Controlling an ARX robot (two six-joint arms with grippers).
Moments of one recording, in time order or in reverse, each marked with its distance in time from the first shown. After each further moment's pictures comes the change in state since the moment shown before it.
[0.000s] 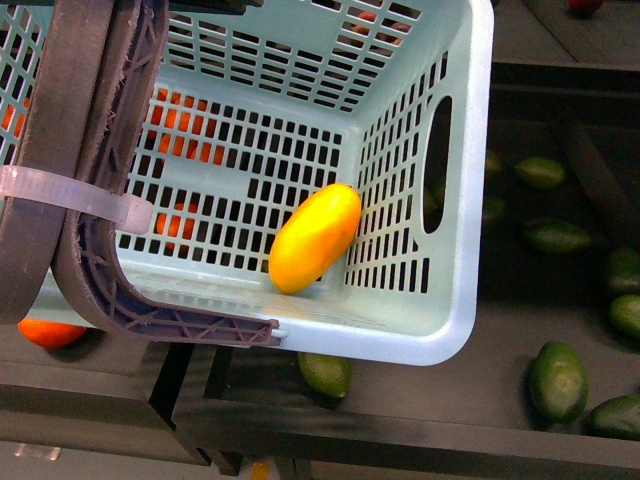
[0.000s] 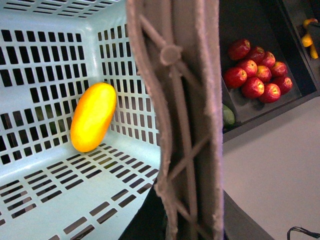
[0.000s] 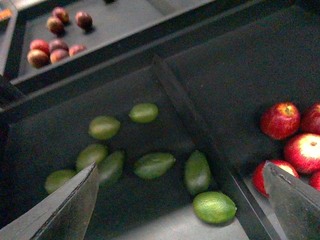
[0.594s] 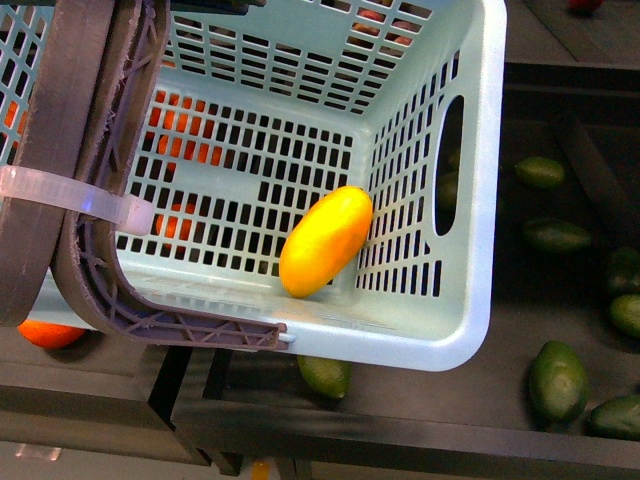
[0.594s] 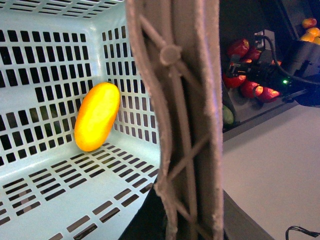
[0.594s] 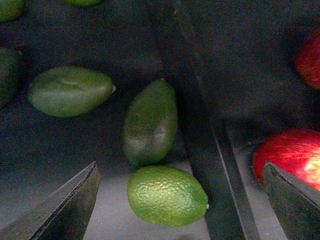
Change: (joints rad) left arm -0.001 0.000 0.000 0.000 0.005 0.000; right arm -0.111 0.865 0.492 -0.009 -0.150 -0.311
